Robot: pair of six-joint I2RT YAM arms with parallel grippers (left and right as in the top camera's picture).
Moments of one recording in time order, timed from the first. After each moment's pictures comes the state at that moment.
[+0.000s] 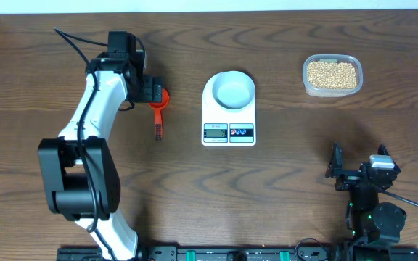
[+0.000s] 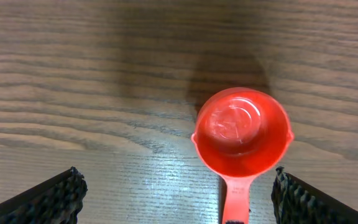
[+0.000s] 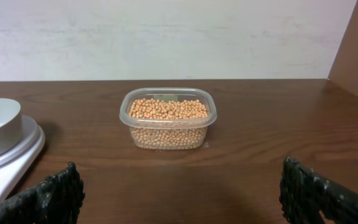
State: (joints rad) left arm -0.01 1.91 1.46 -0.79 -0.03 0.01; right arm -0.12 0.01 0.01 -0.07 -0.06 -0.01
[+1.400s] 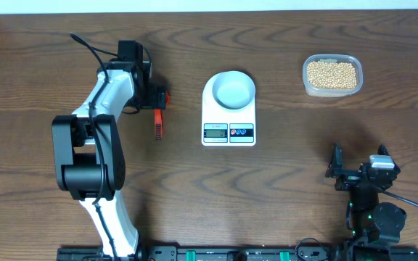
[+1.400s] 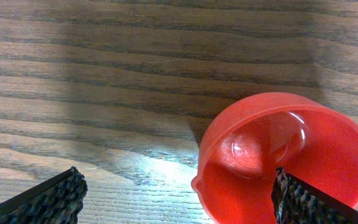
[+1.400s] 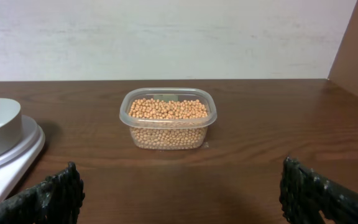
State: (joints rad) left arm -0.01 2.07 1.46 -0.74 -0.03 0.01; right arm -0.12 0.01 0.01 -0.07 -0.06 -0.01
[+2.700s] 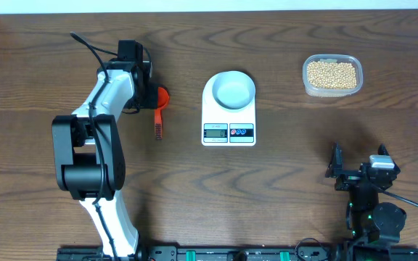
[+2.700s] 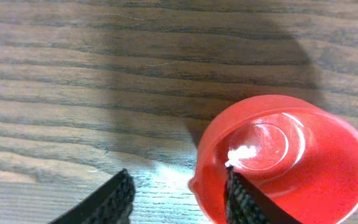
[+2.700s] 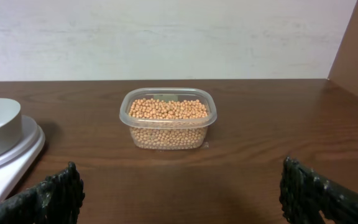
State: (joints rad) left arm -0.01 2.07 1.46 -0.73 -0.03 0.02; right arm -0.12 0.01 0.01 -0.07 -0.06 -0.01
